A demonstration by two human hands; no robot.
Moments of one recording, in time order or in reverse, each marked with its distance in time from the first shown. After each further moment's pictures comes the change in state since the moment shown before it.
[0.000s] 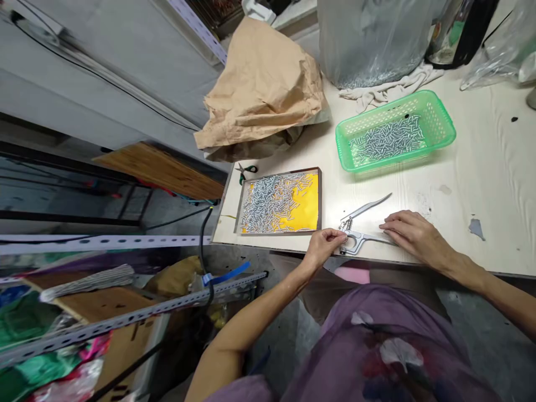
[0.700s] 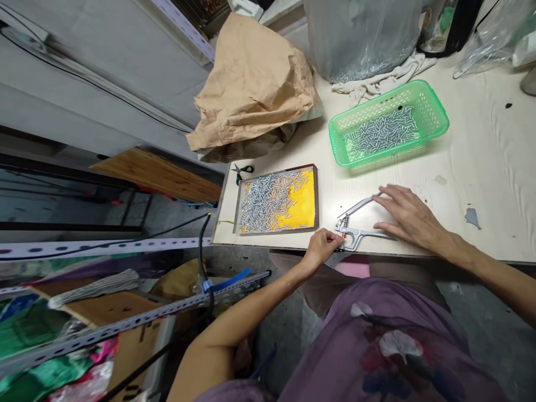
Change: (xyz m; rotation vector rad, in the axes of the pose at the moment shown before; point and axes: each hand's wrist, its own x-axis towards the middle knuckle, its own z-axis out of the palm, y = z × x) left_hand -0.003 0.004 -0.004 0.507 -0.082 0.067; right_hand 0.010 0.015 0.005 -0.207 -0.064 0.010
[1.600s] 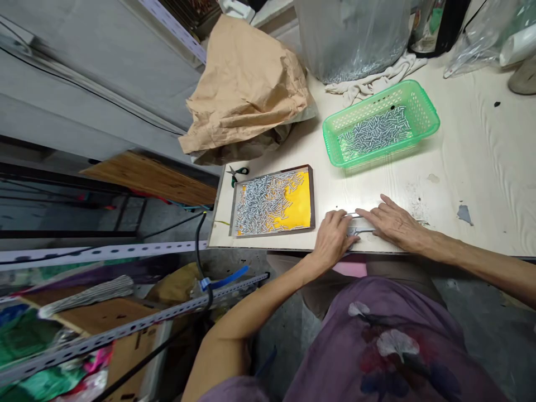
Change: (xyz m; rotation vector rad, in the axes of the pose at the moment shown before) left_hand 0.009 0.013 0.018 0.576 0.259 0.718; right_hand 0.002 -0.012 0.010 -0.150 -0.214 -0.161
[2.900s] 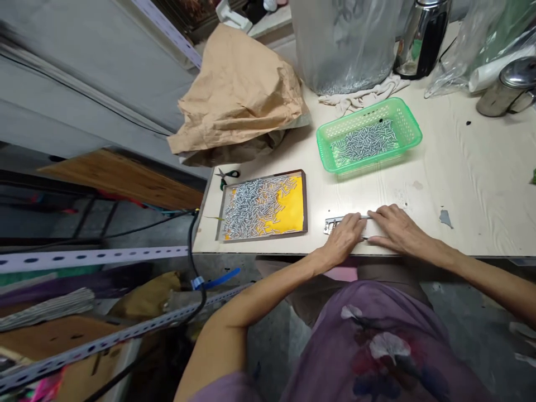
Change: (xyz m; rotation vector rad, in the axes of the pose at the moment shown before) left_hand 0.026 0.014 0.028 -0.028 -0.166 0.256; right_hand -0.028 0.005 0.000 -0.012 0.013 0.207
